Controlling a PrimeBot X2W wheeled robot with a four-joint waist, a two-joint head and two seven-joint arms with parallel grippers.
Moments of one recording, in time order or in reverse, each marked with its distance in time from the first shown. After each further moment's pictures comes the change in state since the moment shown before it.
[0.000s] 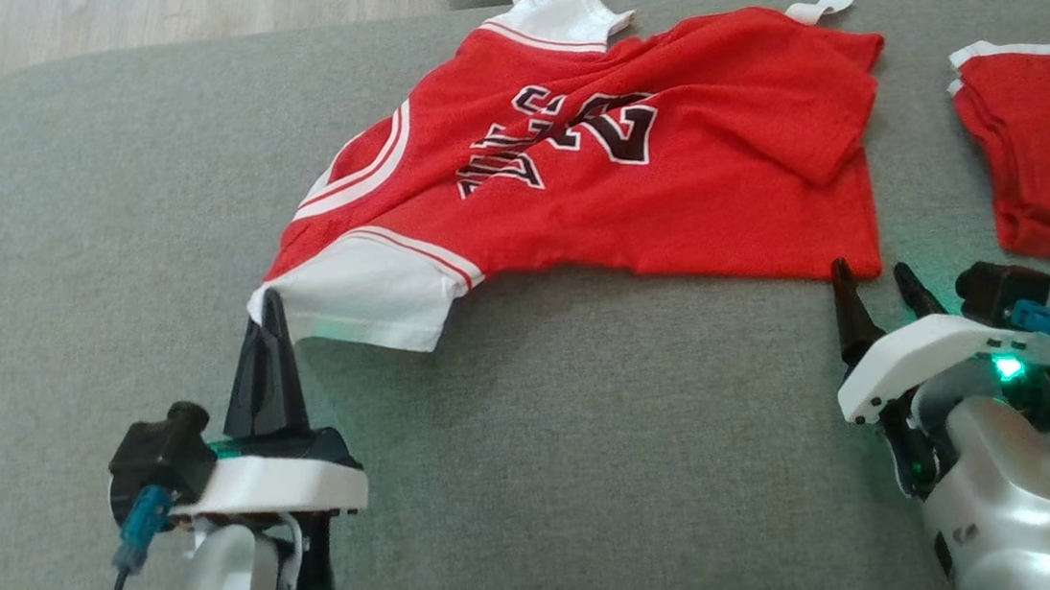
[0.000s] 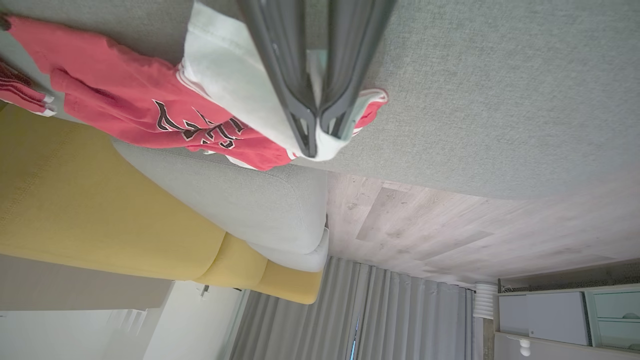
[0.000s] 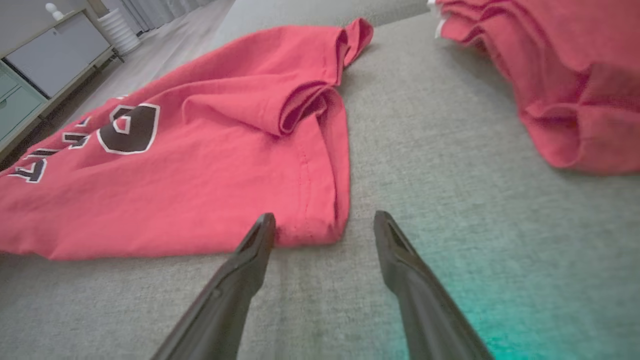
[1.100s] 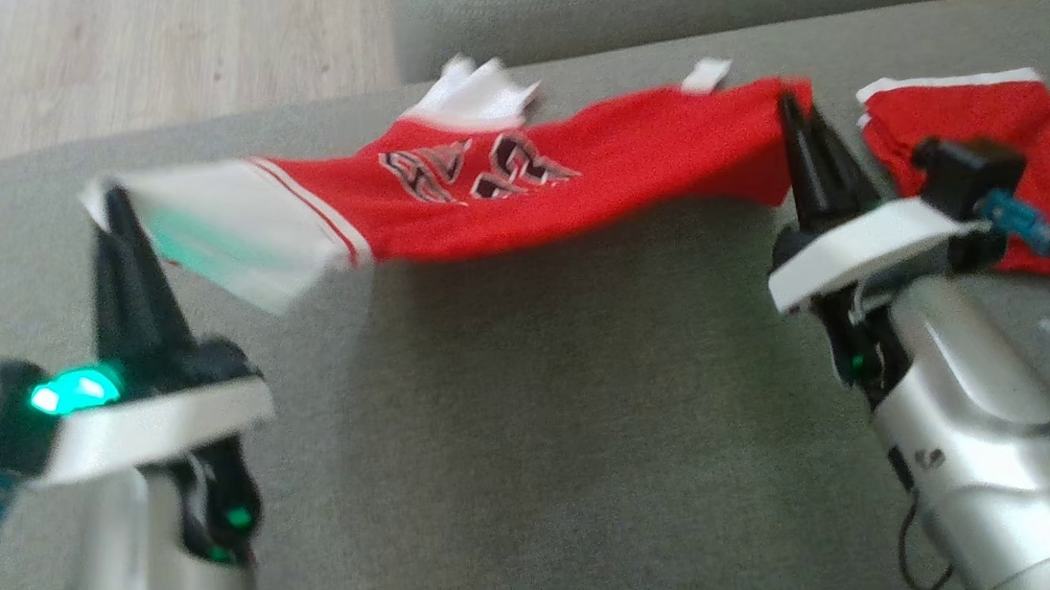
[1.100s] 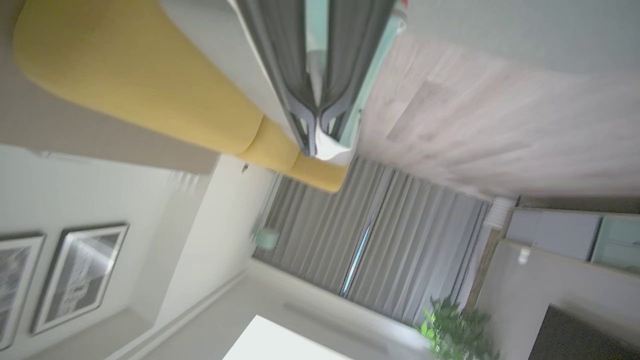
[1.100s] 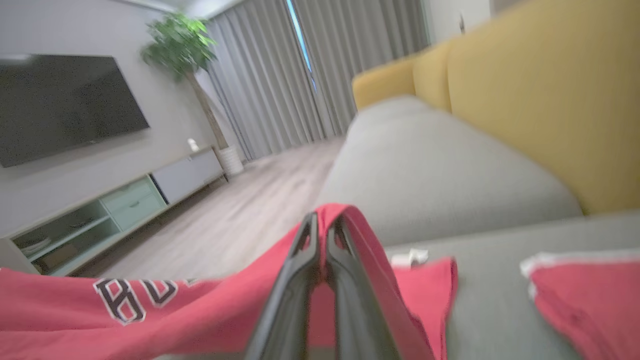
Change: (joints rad) left arm -0.030 -0.003 0.124 -0.216 -0.117 -0.012 -0.001; right arm -0.098 -0.016 0.268 -0.222 0.188 0.000 -0.100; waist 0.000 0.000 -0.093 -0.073
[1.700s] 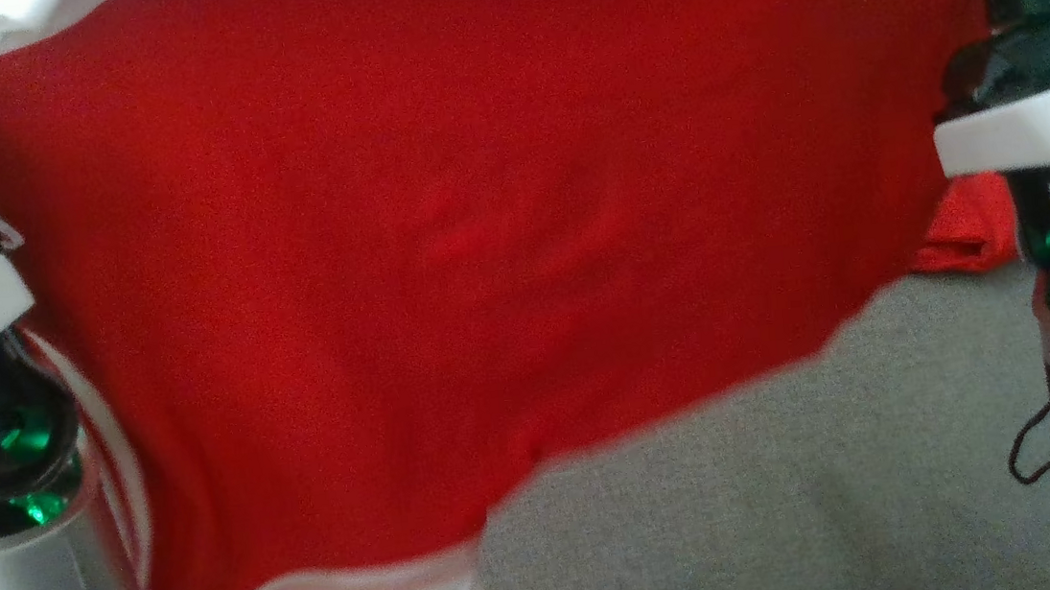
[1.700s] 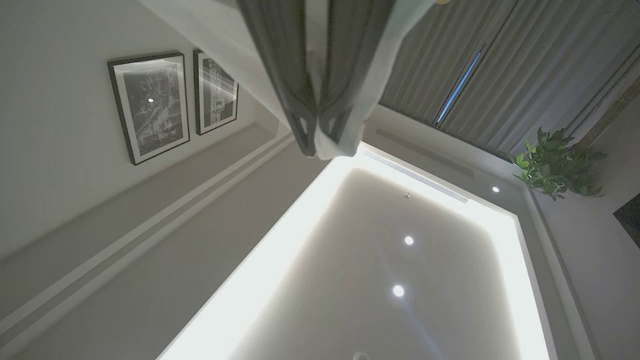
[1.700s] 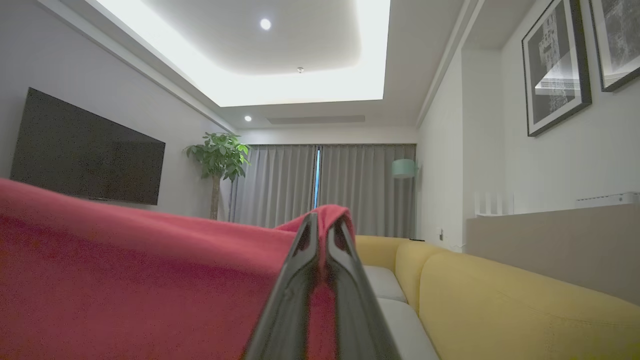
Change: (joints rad) left arm -0.224 0.042 0.089 -0.623 -0.131 0.116 0.188; right arm 0.020 -0.116 -0.145 -0.814 -0.181 0.000 0.329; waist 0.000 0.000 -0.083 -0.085
